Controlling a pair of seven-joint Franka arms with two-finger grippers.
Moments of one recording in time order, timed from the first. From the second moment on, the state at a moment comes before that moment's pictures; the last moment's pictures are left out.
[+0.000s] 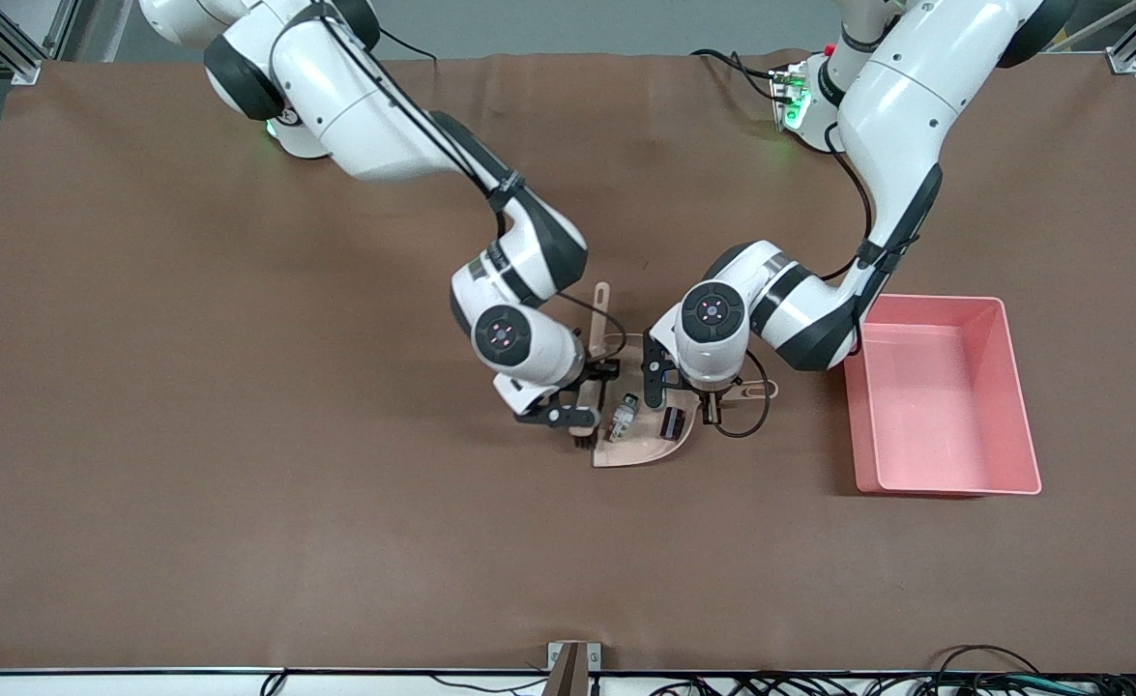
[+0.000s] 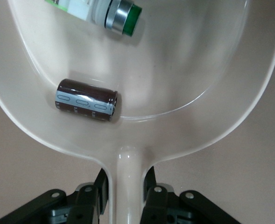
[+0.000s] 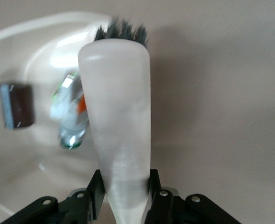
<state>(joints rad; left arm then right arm) -0.19 0.69 -0.41 -1.65 0.49 2.15 0.77 0.61 0.96 0.07 -1.13 0.33 2.12 0.60</state>
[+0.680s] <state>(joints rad) -0.18 0.70 -0.40 -1.65 0.49 2.27 0.77 0.32 0.88 0.05 -1.11 0.21 1.77 0.34</state>
